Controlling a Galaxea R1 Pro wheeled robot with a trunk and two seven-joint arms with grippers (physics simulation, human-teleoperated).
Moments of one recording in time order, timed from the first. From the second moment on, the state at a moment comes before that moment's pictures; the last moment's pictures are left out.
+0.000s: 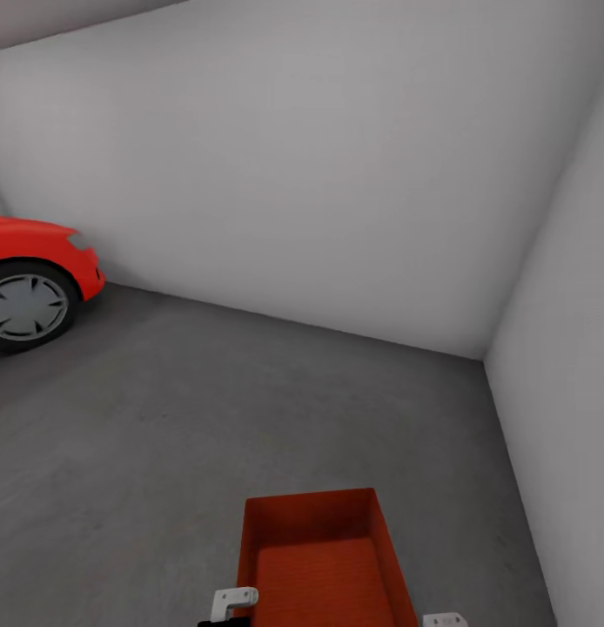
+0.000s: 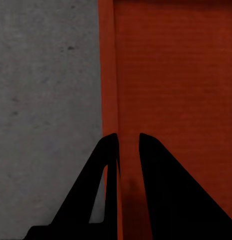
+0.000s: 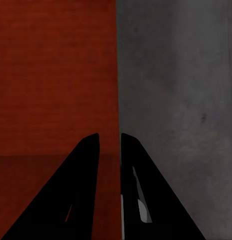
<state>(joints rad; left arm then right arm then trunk) -0.37 -0.14 -0.10 -0.27 0.15 0.01 0.09 -0.27 -0.03 0.03 -0.47 0.02 0.34 0.04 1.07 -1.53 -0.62</state>
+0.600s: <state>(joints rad) -0.37 -0.14 -0.10 -0.27 0.15 0.01 0.09 -0.27 -0.03 0.03 -0.47 0.02 0.34 0.04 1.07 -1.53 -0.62</state>
